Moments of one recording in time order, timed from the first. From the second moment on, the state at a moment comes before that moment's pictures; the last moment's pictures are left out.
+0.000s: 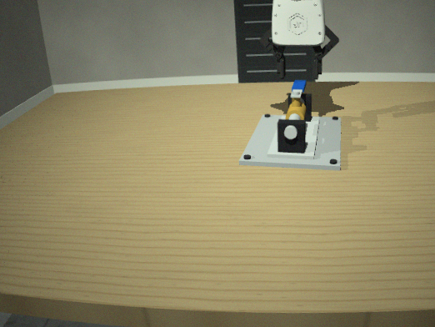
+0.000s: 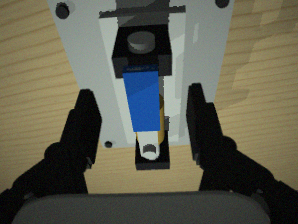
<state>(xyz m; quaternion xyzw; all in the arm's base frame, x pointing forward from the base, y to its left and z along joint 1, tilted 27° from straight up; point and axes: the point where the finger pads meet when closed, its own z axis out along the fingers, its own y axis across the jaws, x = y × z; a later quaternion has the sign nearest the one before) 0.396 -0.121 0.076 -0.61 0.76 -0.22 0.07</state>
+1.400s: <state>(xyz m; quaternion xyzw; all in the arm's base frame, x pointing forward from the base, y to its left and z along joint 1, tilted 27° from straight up) 0.403 -0.125 0.061 -0.61 0.76 -0.22 0.07</state>
